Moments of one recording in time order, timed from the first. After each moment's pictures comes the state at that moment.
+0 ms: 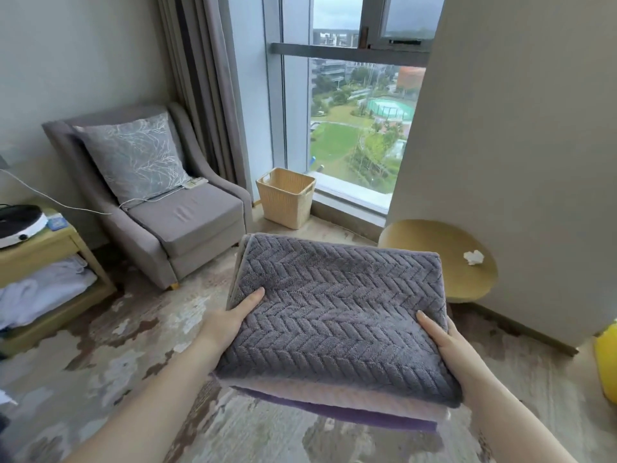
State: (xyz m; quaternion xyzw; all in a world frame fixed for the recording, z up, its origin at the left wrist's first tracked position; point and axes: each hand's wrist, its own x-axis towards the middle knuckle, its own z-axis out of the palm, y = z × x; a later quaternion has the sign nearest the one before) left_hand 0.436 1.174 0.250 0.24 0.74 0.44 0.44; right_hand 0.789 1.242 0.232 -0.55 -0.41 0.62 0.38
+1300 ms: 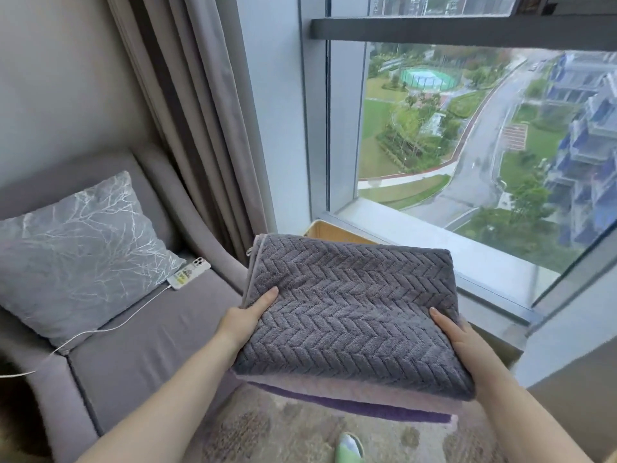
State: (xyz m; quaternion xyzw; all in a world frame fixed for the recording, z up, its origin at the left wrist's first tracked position) left_hand 0.008 1.991 0.218 0.21 0.76 0.42 0.45; right_hand 0.352 2.084 0.189 -0.53 -0.36 0.68 0.36
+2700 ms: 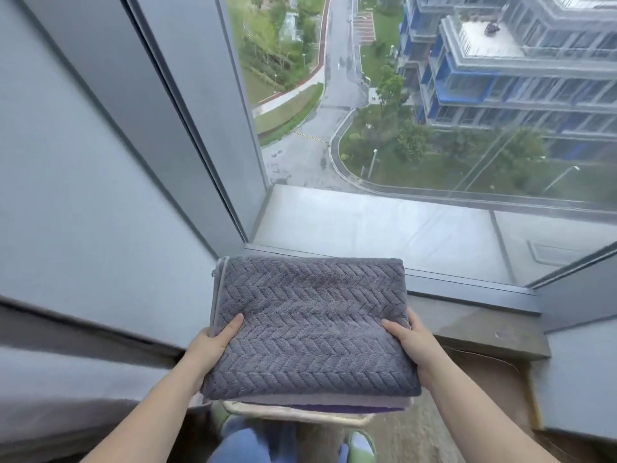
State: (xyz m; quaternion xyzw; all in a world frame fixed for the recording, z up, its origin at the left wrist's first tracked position) left_hand -0.193 2.665 0.043 0.31 0.73 0.20 0.58; right_hand 0.161 2.626 0.022 -0.66 -0.16 0.61 0.41
